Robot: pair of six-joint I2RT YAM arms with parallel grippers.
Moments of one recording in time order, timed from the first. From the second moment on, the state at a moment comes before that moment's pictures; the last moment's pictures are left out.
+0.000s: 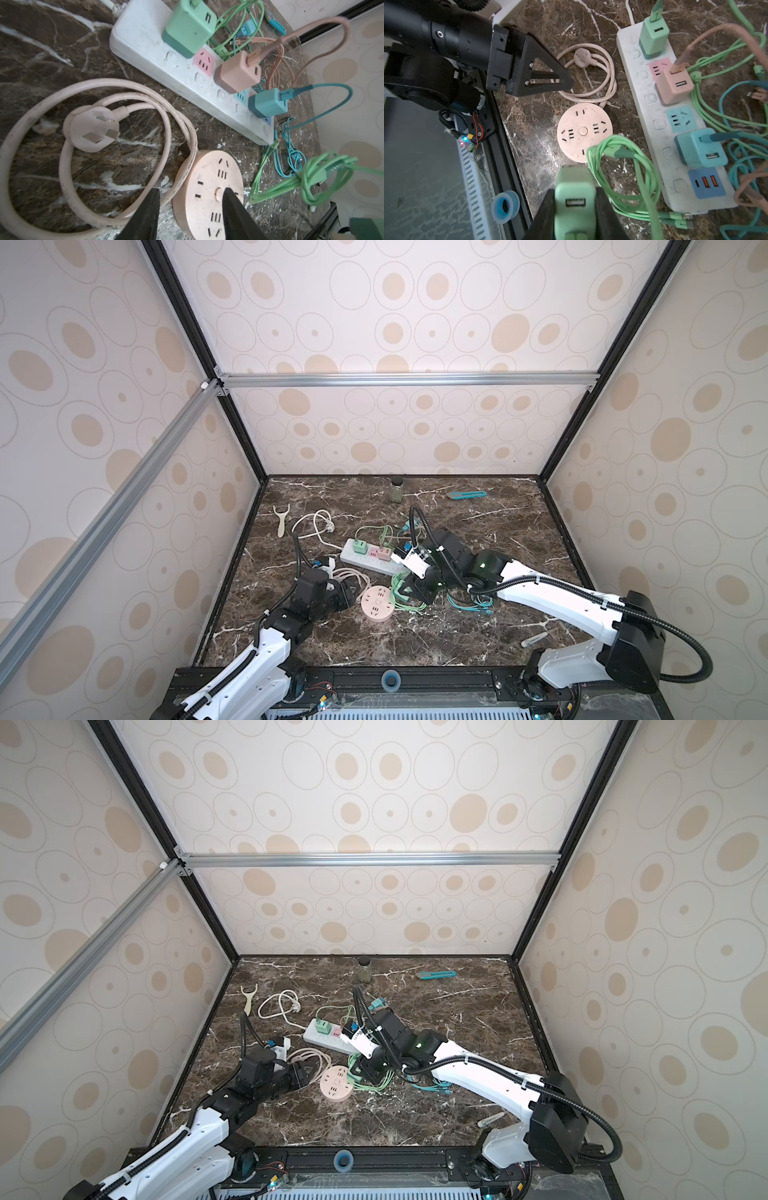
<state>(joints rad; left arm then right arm) -0.42 0.80 0.28 -0.18 0.19 -0.72 0.91 1.41 1.08 -0.53 -0.29 0.03</state>
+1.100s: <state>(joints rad) -0.42 0.89 0.25 -0.06 0.26 -0.72 0.67 1.00 1.19 -0.91 -0.05 0.00</state>
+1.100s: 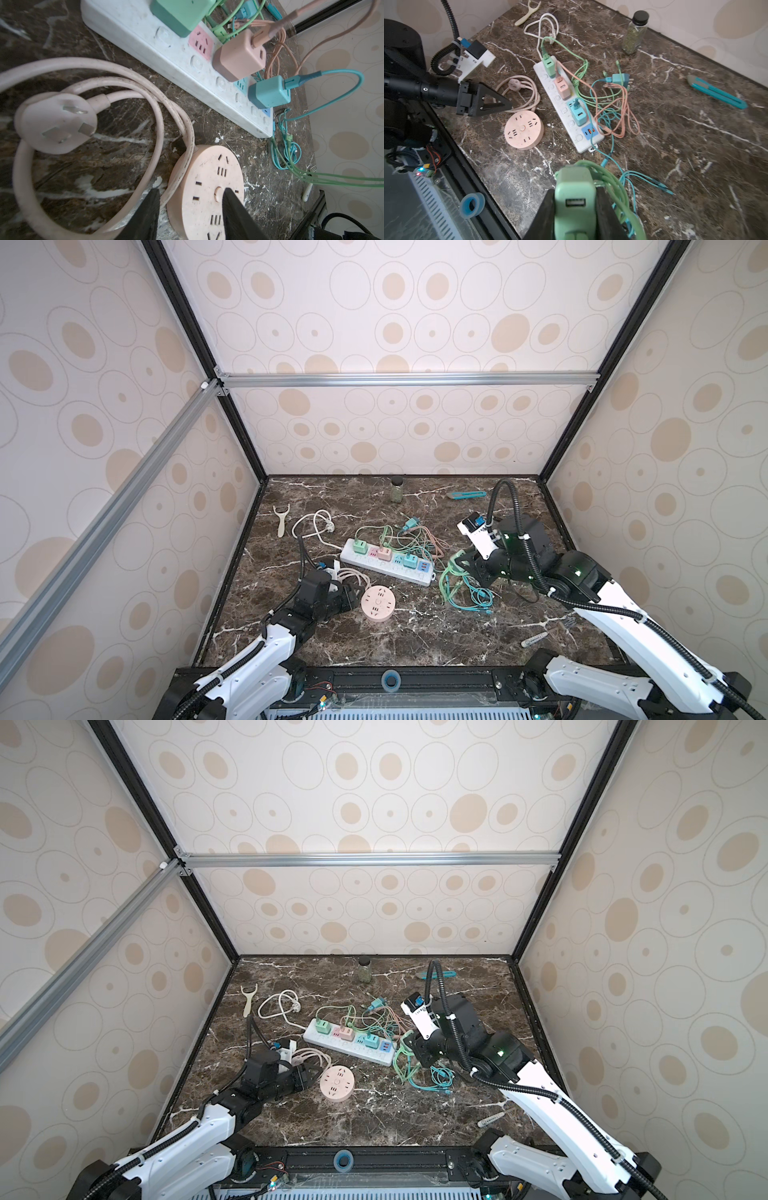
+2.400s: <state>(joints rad) -0.42 0.89 0.26 -0.10 0.29 -0.71 0.56 1.11 0.99 -0.71 -0.40 0.11</state>
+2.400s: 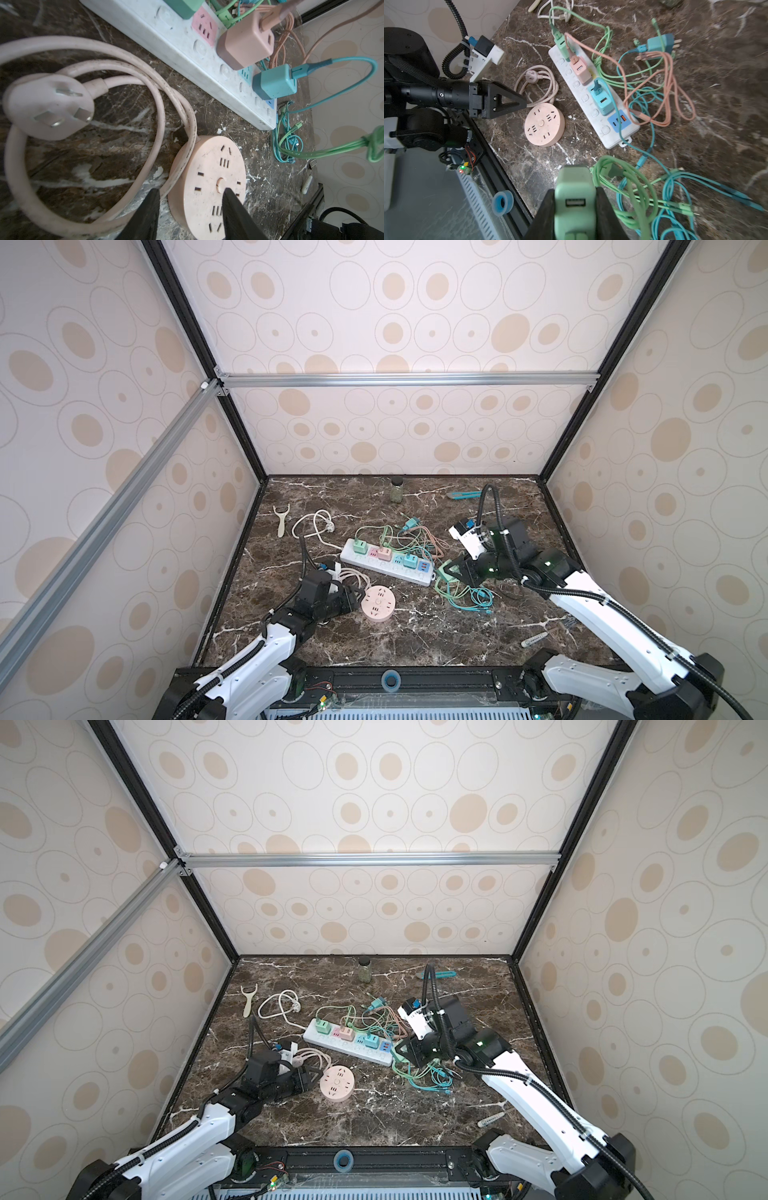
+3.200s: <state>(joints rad) -0.42 0.85 0.26 -0.10 0.32 -0.71 0.79 1.45 0.97 -0.36 -0.41 0.12</state>
